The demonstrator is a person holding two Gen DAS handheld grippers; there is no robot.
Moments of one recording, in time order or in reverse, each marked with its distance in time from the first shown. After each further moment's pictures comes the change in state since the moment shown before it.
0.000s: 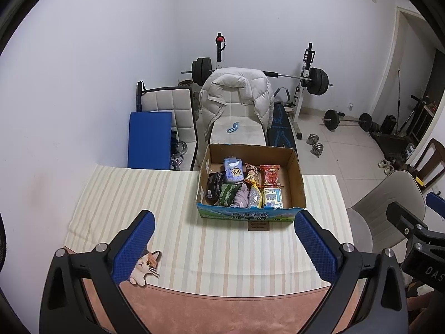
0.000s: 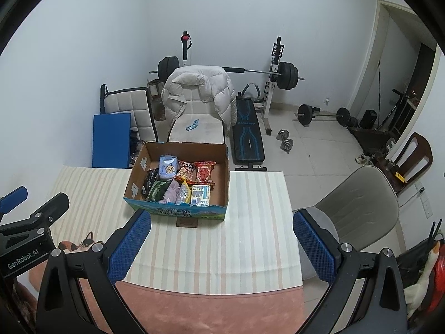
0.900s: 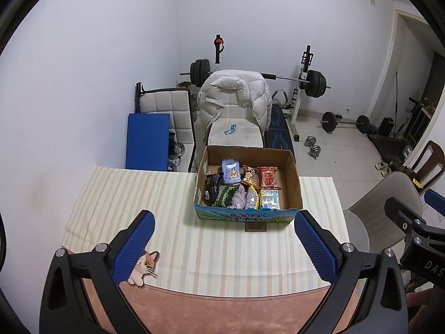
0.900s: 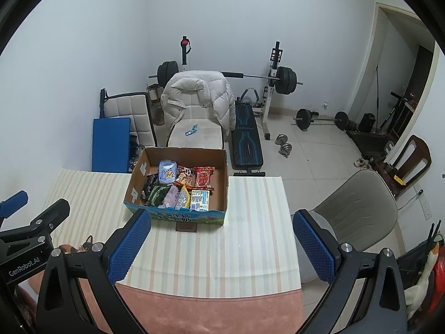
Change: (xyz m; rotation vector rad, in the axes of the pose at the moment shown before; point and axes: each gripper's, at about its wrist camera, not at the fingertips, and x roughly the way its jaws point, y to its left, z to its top) left arm -0.004 0.001 0.000 -0.001 -0.013 -0.016; right arm -0.008 0.002 0.011 -0.004 -0.019 -0.003
